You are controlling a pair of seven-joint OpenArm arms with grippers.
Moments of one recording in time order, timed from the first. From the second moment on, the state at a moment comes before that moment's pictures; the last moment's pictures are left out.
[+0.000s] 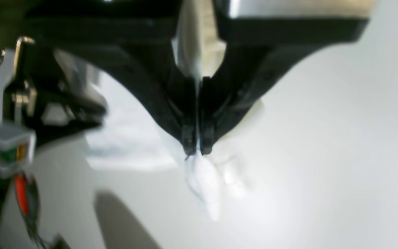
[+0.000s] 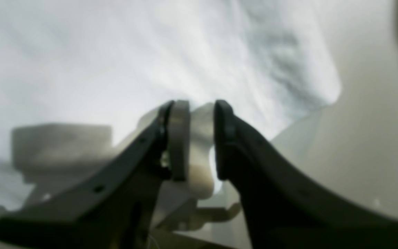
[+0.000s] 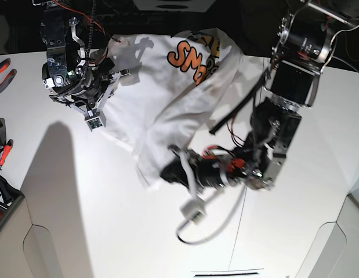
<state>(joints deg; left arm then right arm) -20.2 -9.7 17.8 72.3 -36.7 -29.9 46.2 -13.1 6.4 -3.9 92.6 0.1 14.9 -61.6</state>
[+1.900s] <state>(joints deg) -18.1 -24.2 5.8 71.8 -24.7 -29.2 38.5 -1.0 1.8 -4.4 96.9 16.2 18.6 -67.9</state>
